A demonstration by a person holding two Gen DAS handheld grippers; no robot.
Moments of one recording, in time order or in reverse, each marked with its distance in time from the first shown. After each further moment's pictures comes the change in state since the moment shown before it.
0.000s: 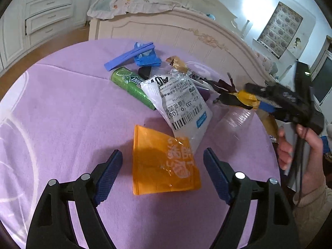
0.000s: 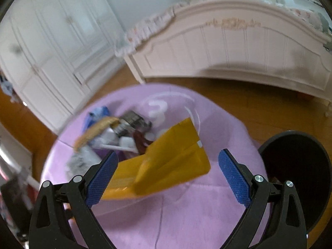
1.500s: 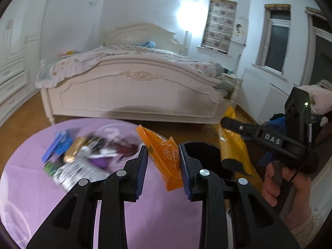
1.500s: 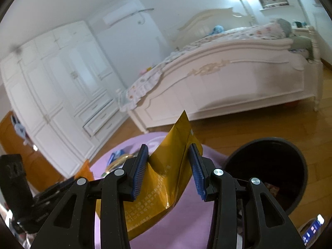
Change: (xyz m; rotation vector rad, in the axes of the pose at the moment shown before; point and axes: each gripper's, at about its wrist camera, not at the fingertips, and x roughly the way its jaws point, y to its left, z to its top) left arm -0.058 -0.180 0.032 0.380 -0.245 -0.177; right arm -0.205 -0.070 -0.065 0.170 -0.433 0.044
